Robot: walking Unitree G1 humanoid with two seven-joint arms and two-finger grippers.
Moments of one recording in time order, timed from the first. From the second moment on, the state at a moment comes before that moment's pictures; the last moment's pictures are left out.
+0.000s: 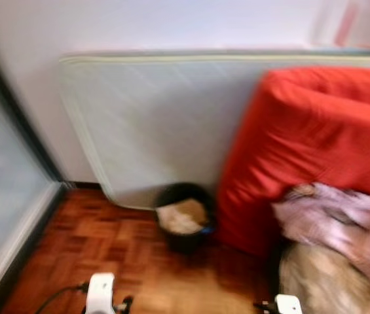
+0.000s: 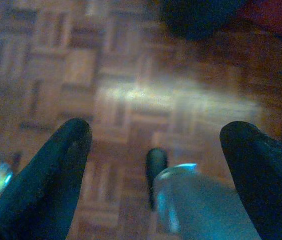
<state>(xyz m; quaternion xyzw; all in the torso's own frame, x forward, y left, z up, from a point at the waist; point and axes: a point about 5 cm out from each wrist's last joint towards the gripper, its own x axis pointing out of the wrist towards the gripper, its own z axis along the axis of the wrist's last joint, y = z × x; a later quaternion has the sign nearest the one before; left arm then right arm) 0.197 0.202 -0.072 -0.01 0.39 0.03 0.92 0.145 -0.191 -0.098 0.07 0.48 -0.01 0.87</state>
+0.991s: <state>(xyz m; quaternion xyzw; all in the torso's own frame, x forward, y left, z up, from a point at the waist) 0.201 0.208 -0.068 0.01 0.38 0.03 0.92 0.151 -0.185 -0.097 0.07 0.48 0.01 0.87</state>
